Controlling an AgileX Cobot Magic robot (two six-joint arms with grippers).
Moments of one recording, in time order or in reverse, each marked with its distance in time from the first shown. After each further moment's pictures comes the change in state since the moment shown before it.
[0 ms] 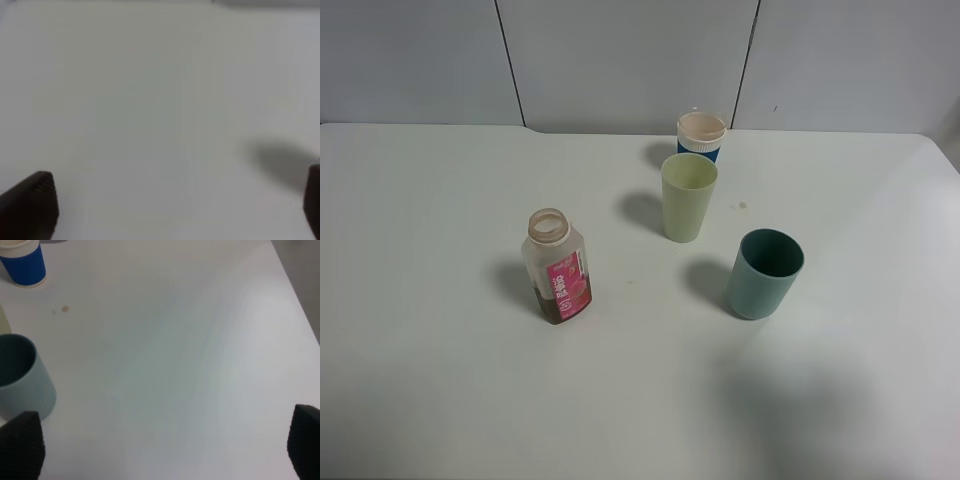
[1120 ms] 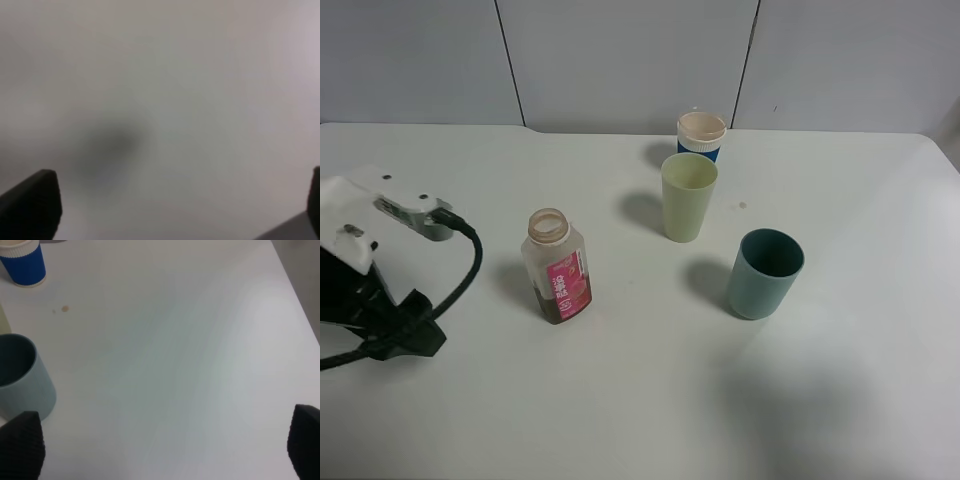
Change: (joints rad) left arm -0.370 0.863 -0.040 -0.096 -0.054 0.251; right arm 0.000 0.000 0.000 0.000 0.000 0.000
